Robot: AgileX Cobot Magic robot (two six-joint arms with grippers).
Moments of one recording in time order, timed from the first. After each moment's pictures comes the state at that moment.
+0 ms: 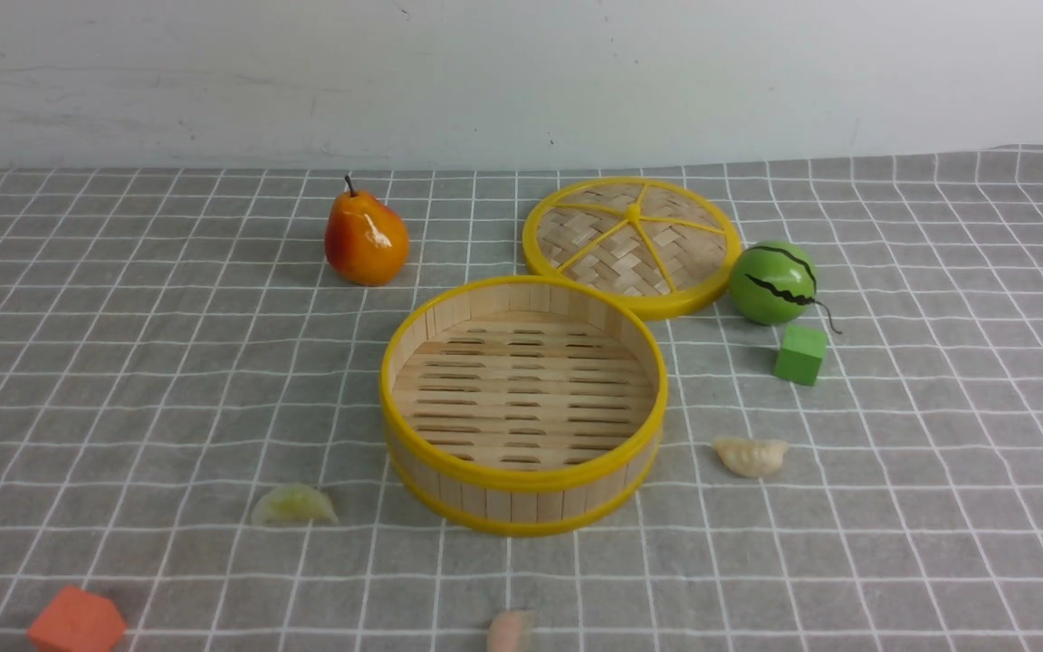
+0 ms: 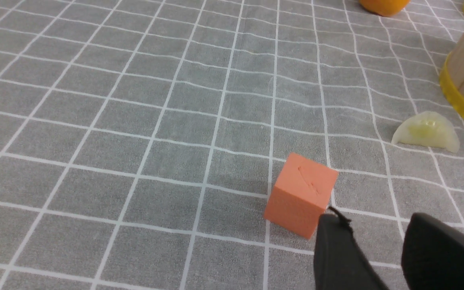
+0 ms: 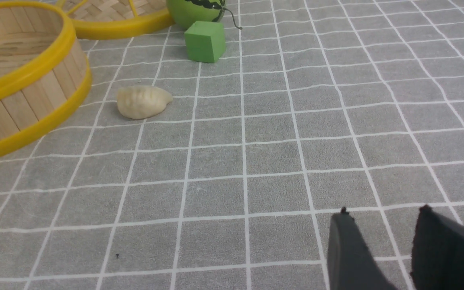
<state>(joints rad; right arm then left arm) 0.00 -0.01 0.02 0.03 0.38 0.12 0.00 -0.01 0.03 0.08 0.36 -0.25</state>
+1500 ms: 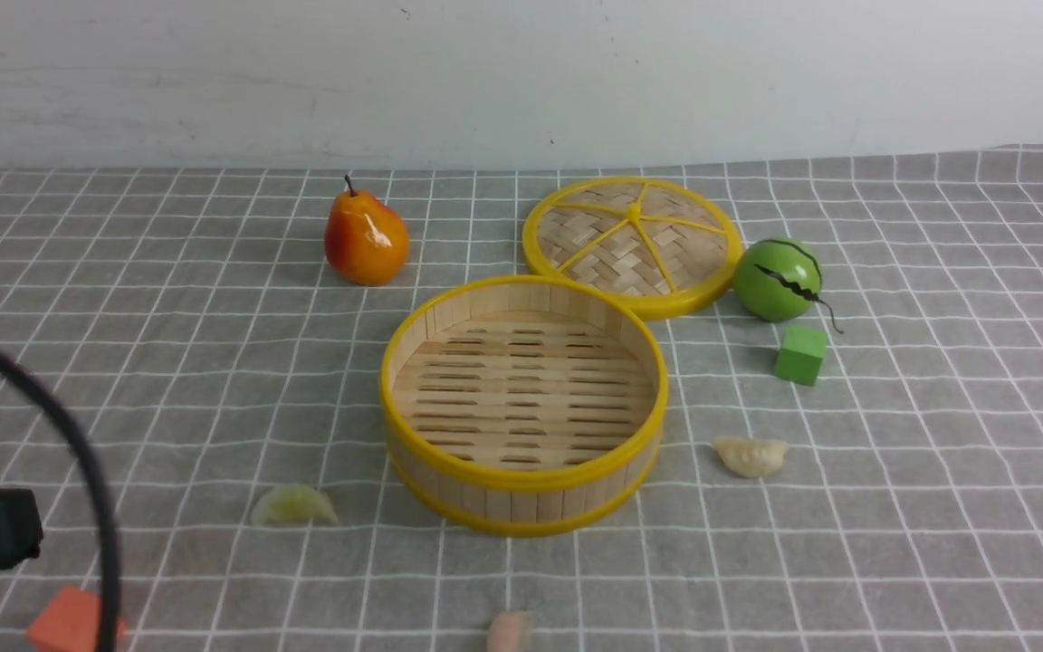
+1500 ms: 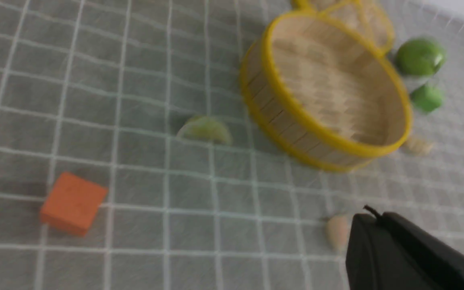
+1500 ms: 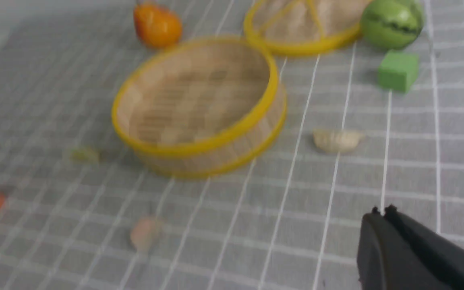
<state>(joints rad) 0.01 0.69 -0.62 0.64 0.77 -0.44 0.00 0.65 -0.71 -0.39 0.86 -0.02</state>
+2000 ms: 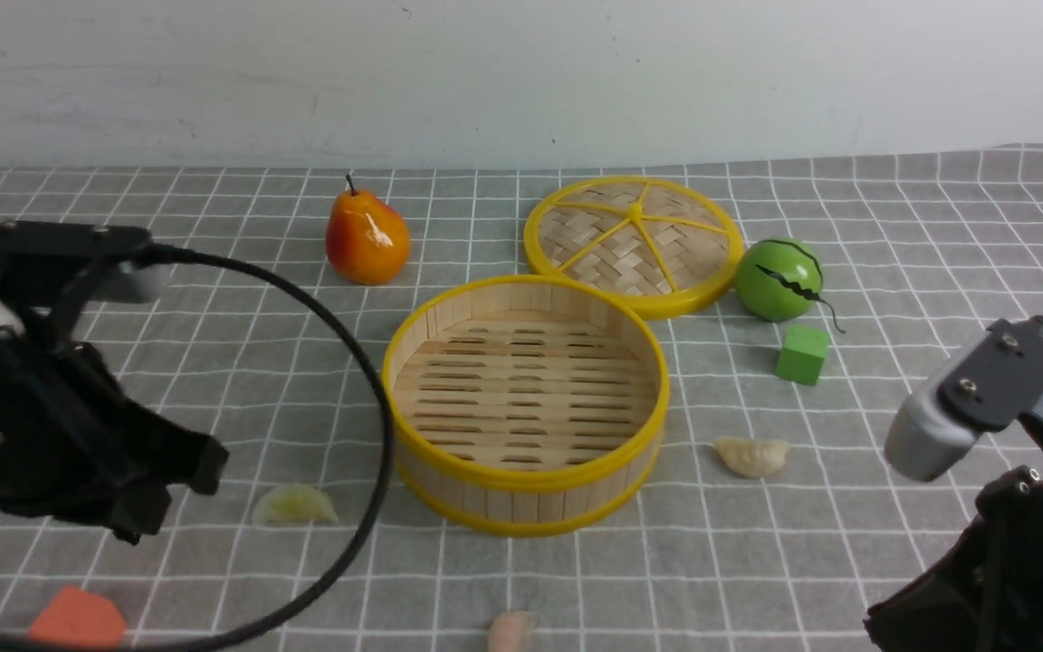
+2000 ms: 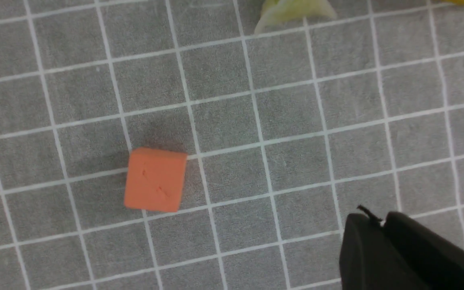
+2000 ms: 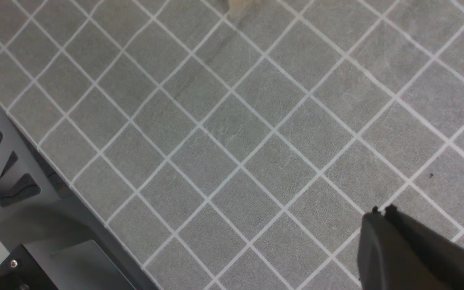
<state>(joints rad) 0.38 1.09 -0.83 0.46 0.98 -0.47 -0.30 1.32 -1.06 -0.01 1.07 -0.12</state>
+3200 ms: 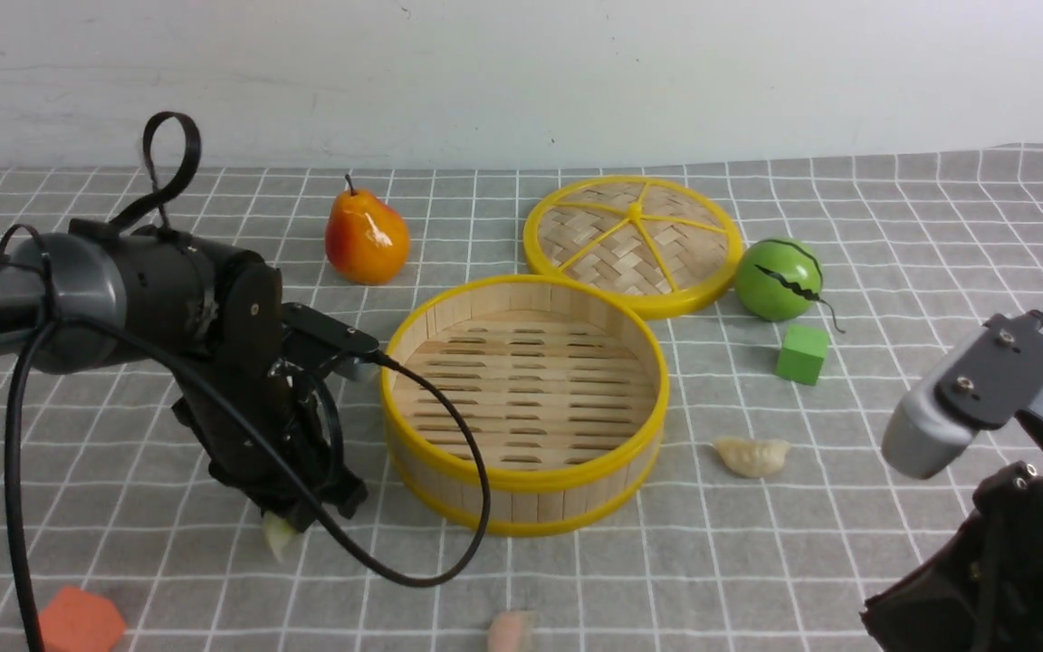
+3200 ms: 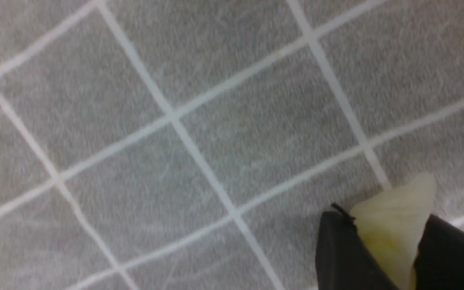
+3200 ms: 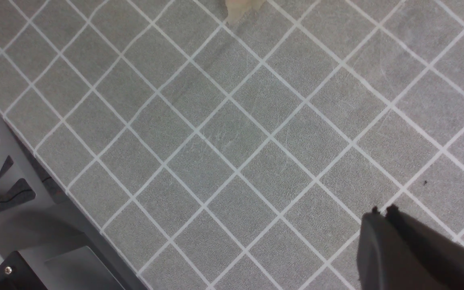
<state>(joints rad) 0.38 1.09 -0.84 0.46 0.96 -0.47 -0.30 1.88 -1.22 0.05 0.75 0.17</state>
